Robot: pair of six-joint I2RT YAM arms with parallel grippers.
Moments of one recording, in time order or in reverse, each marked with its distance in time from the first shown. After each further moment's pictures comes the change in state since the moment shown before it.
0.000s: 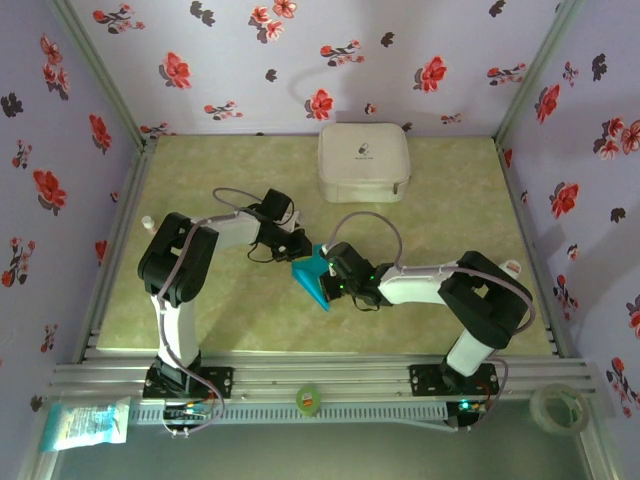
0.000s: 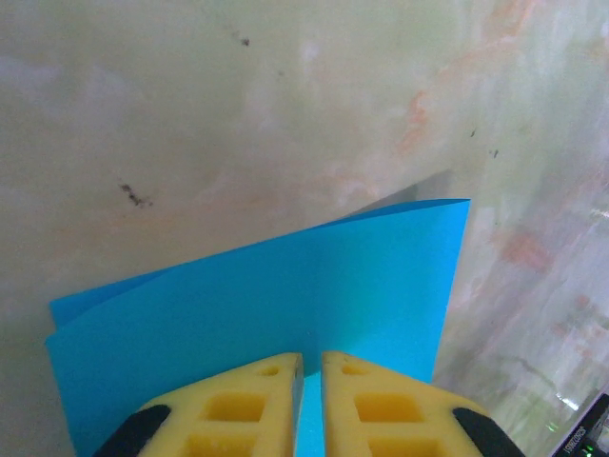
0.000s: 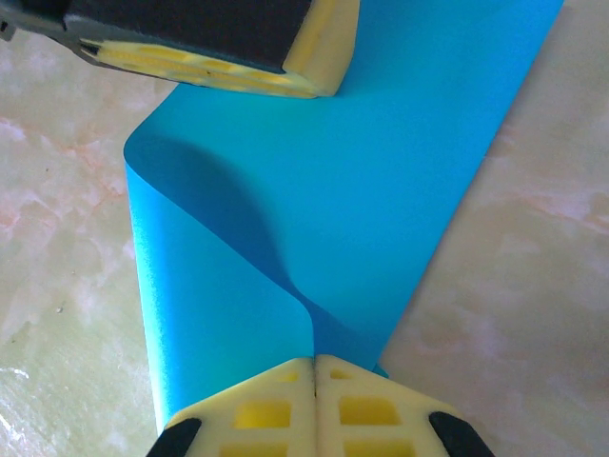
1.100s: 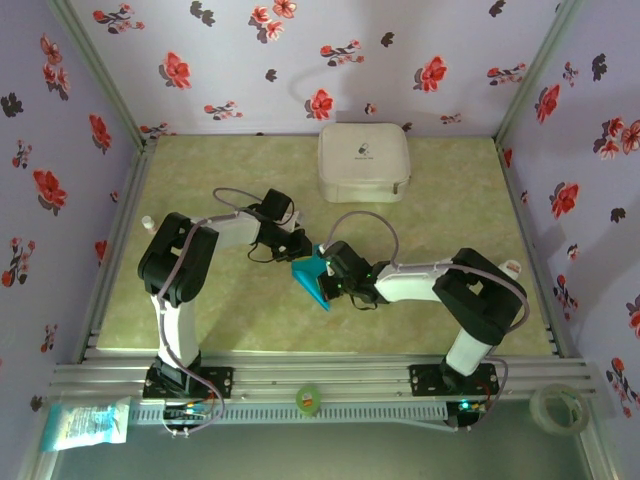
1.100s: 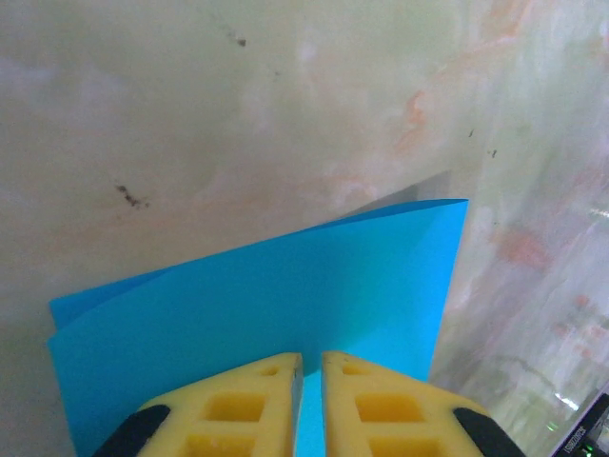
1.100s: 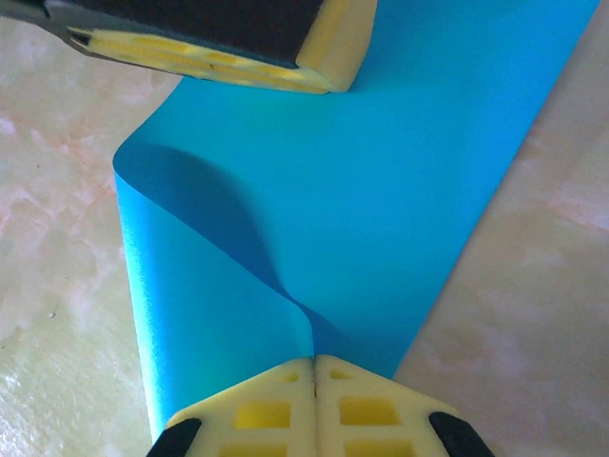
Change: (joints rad) left arm -0.001 0.000 0.000 0.002 0.000 0.000; right arm -0.002 0.034 0.029 -0.018 -0.015 -0.010
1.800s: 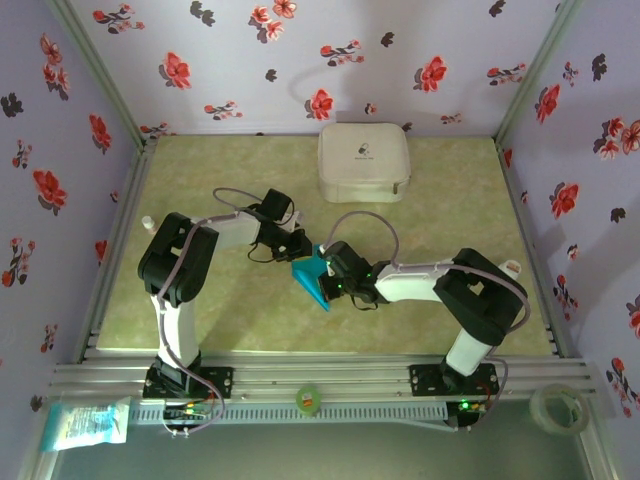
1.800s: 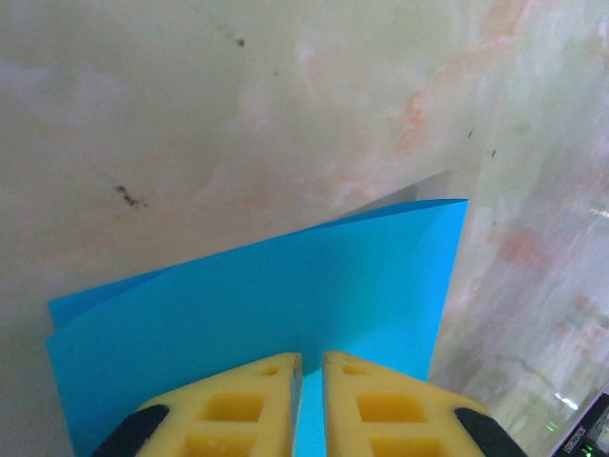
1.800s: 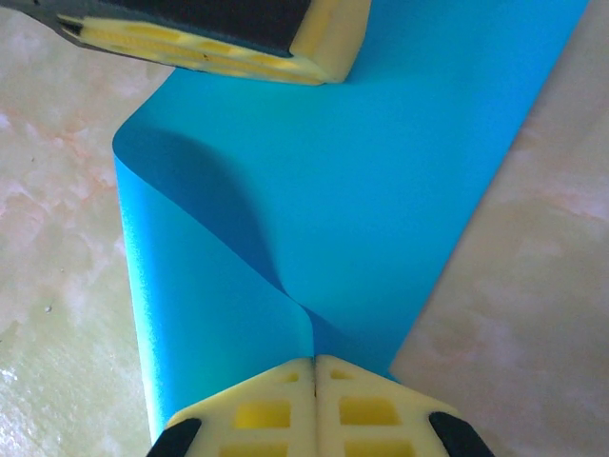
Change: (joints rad) left arm -0.001 0.000 0.000 0.000 0.000 0.000; right arm 0.000 -0.002 0.003 -0.015 0.000 0.003
